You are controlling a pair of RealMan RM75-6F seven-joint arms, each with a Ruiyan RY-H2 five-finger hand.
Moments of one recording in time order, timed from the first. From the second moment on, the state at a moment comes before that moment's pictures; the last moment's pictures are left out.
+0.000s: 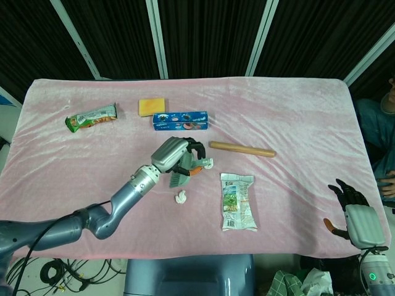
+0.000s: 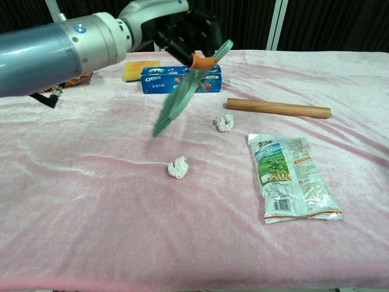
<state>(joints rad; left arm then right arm) -1.02 -1.58 -0.23 -1.37 1.27 0.89 -0.28 0.11 -1.08 0.04 -1.68 -1.42 1.34 0.01</state>
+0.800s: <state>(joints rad) -0.94 -1.62 -0.16 -1.48 1.09 0.82 0.03 0.11 -1.08 0.04 -1.68 -1.43 1.34 0.02</state>
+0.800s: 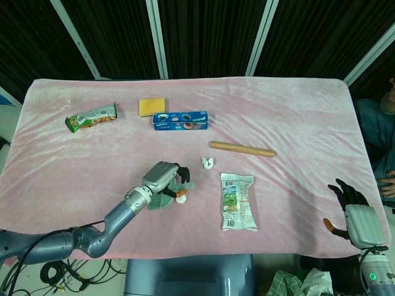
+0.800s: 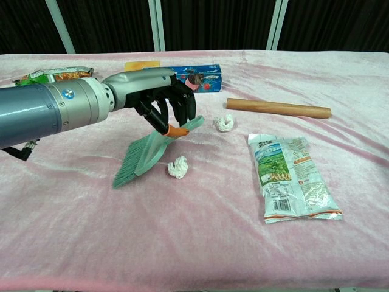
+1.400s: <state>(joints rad) -1.03 -1.91 -0.28 -1.26 1.04 0.90 0.14 0.12 -1.08 0.03 -1.68 -1.43 1.33 0.02</state>
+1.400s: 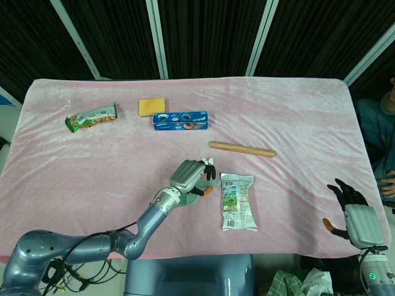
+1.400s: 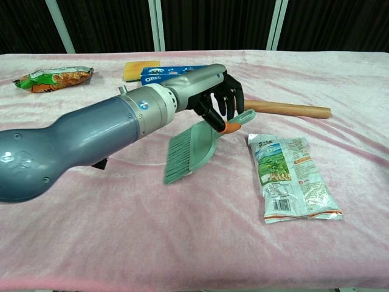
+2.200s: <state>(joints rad) -1.16 -2.18 -0.48 -0.81 1.41 1.26 -0.68 0.12 -1.08 0.03 -1.69 -1.44 1.33 0.02</state>
